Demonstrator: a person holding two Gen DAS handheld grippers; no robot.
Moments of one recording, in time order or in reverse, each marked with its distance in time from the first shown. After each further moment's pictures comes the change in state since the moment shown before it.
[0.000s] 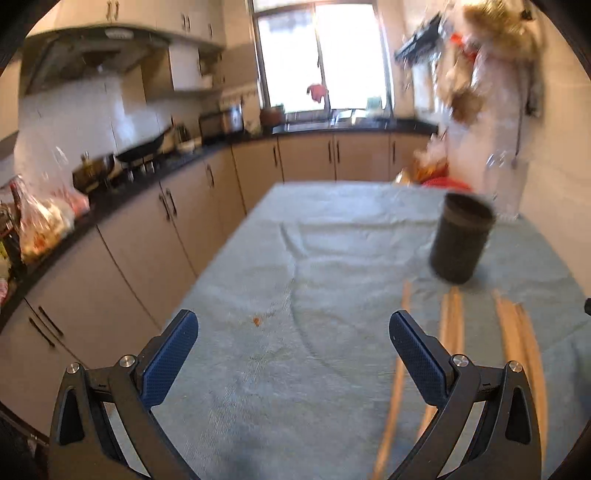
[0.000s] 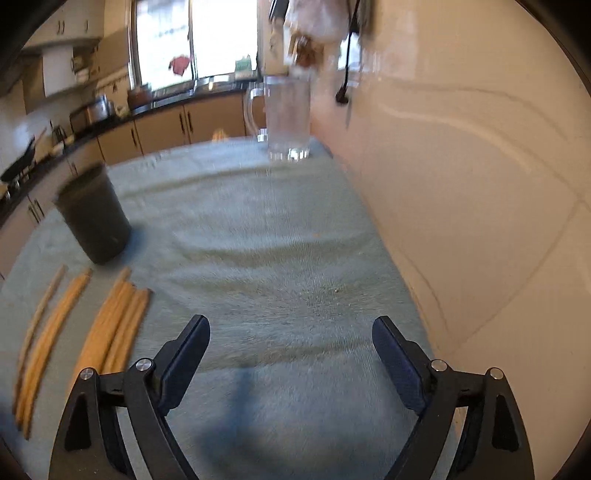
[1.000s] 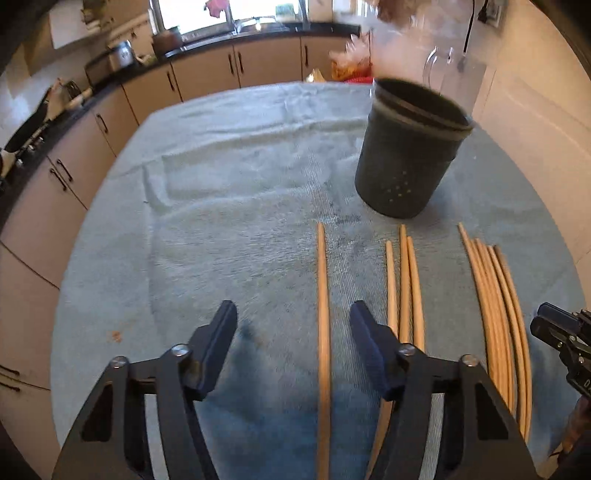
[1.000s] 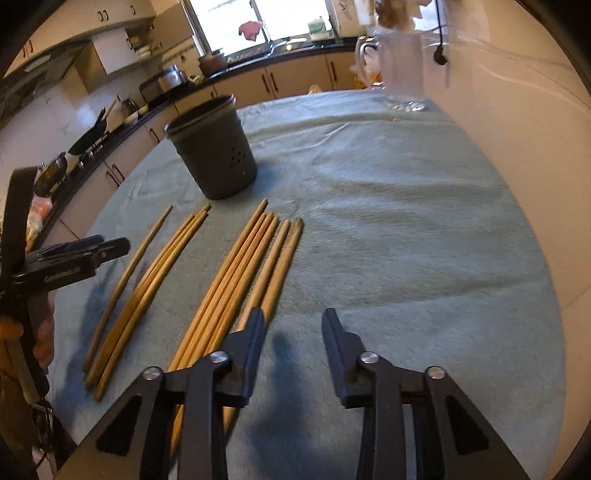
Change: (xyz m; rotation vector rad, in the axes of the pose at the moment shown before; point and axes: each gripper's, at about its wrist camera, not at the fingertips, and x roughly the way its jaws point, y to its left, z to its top) left arm 0.135 -0.078 0.007 0.201 0.449 -0.315; right arm 0.015 0.077 -0.027 -0.052 0.210 0.355
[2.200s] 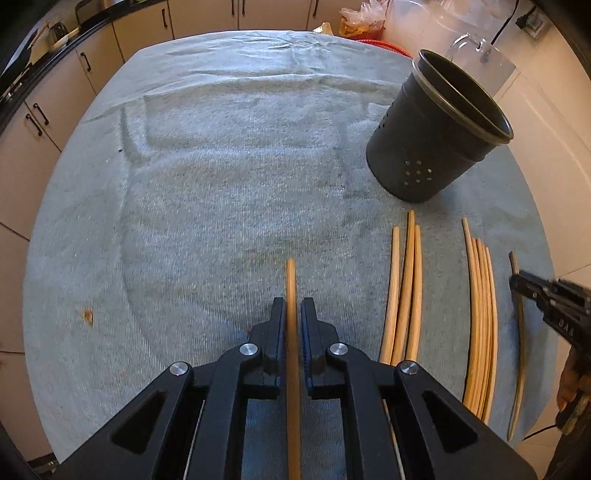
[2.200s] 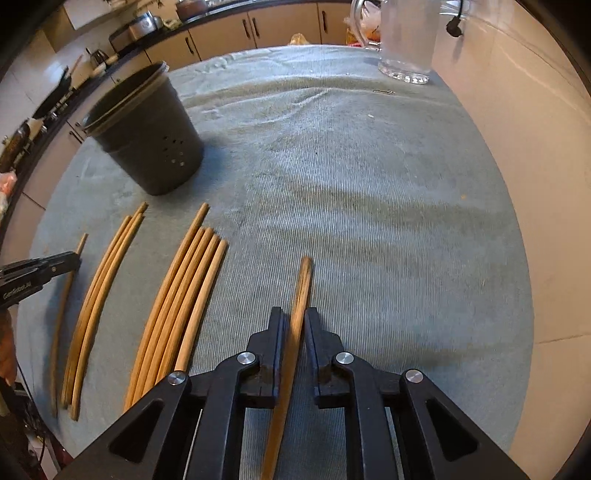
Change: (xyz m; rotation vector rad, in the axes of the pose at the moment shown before) left arm 0.015 0.019 0.016 -0.100 0.223 -0.107; right arm 0.048 -0.019 0.067 -0.045 0.268 -0.137
